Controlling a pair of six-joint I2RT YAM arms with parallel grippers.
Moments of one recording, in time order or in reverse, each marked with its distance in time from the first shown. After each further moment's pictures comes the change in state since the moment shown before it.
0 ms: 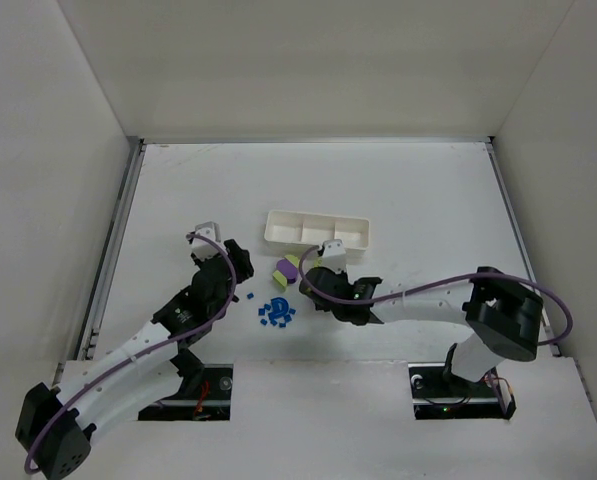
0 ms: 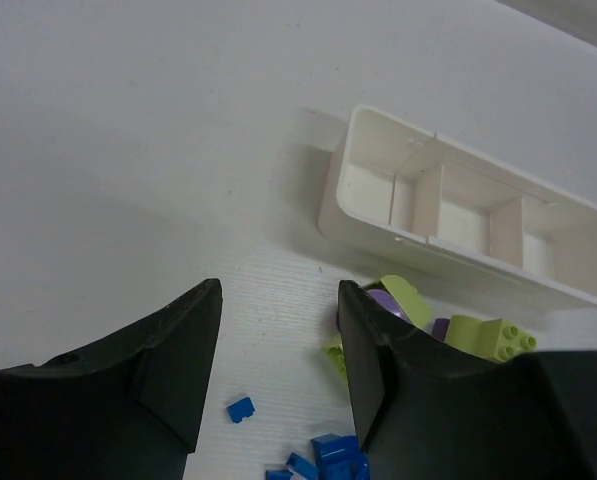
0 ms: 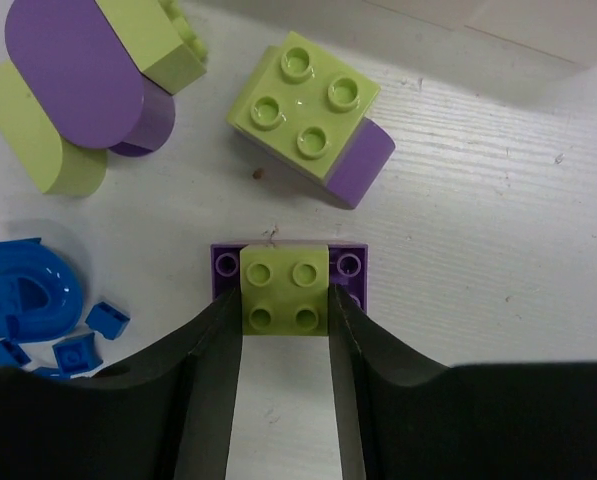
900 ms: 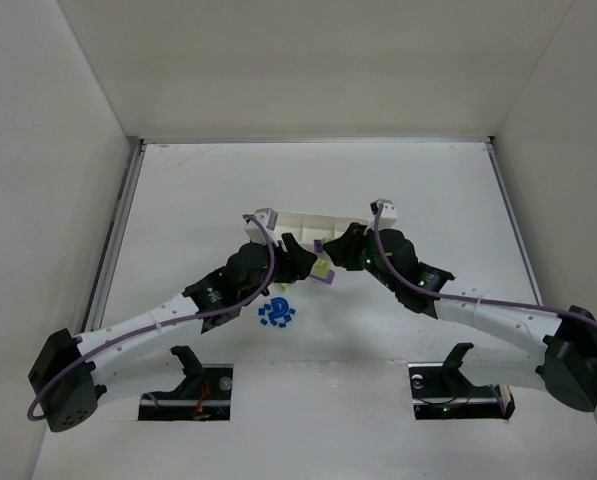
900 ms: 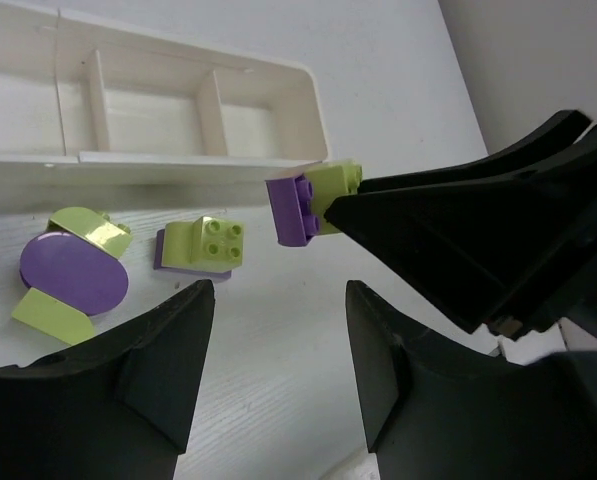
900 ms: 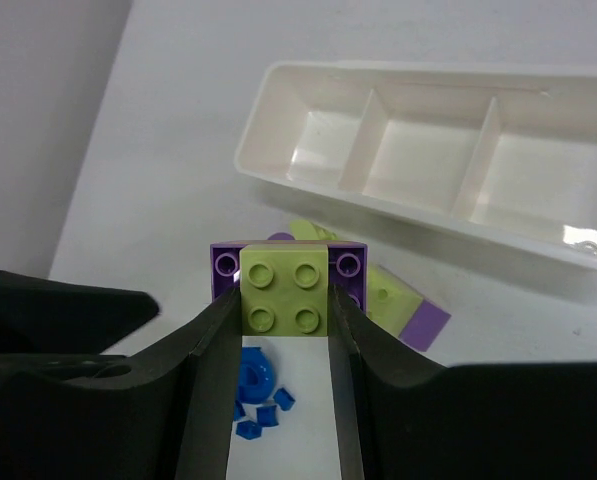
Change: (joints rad) left arm -0.204 0.278 0.225 0.105 0.367 -0.154; right arm -0.298 -0.420 -0.186 0.399 -0.329 -0.047
